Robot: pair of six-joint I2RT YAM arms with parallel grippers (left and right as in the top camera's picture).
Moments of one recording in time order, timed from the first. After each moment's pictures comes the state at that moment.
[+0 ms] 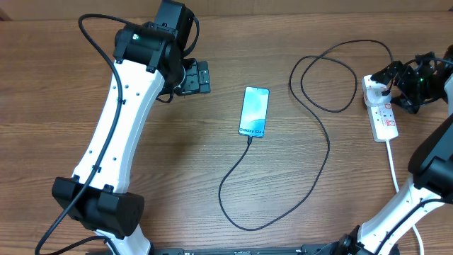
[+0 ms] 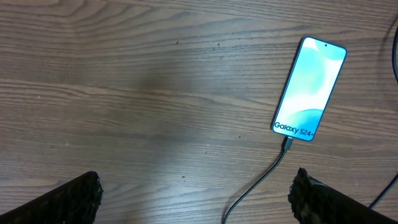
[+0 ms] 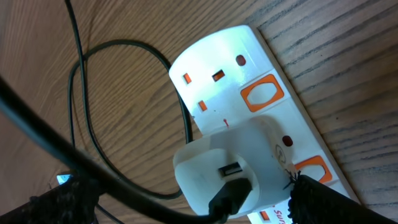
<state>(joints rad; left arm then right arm) -0.32 1.86 2.03 -1.47 -0.04 -0.44 -0.53 2.19 1.80 -1.00 -0.53 0.10</state>
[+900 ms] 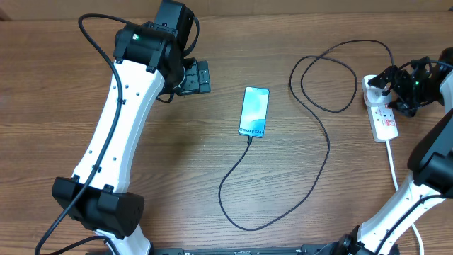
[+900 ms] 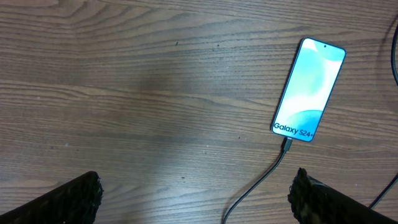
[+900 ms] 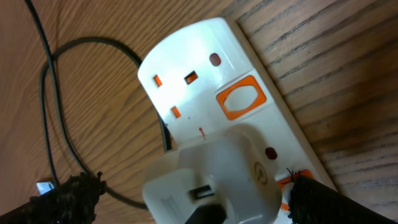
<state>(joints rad) -0.32 1.86 2.03 -1.47 -0.04 -0.44 -0.52 2.23 1.78 -0.97 -0.50 0.10</state>
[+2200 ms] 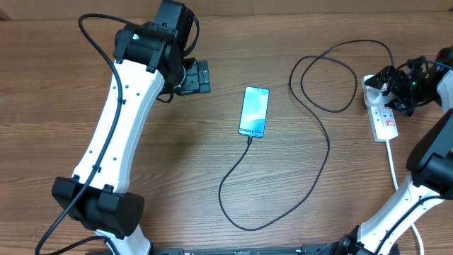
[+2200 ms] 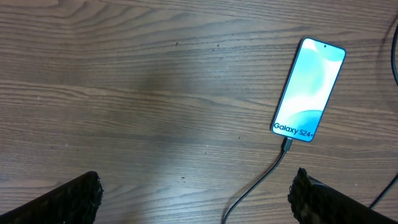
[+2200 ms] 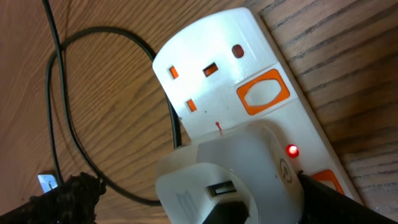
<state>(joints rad) -0.32 1.86 2.03 -1.47 -0.04 -0.44 -0.51 2.21 1.75 -0.97 -0.52 0.08</state>
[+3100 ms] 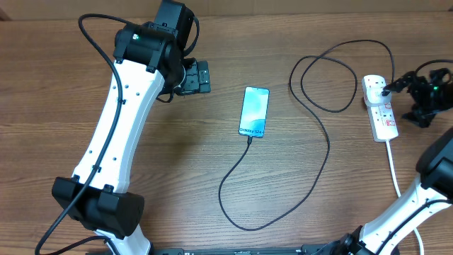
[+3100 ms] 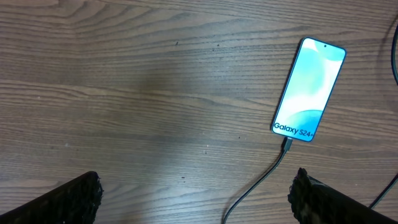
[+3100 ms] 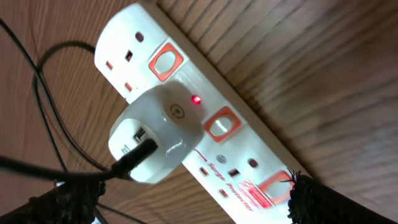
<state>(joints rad) -0.32 1.86 2.03 -1.47 -0.04 -0.44 -0.62 2.22 1.87 -1.18 -0.48 0.17</state>
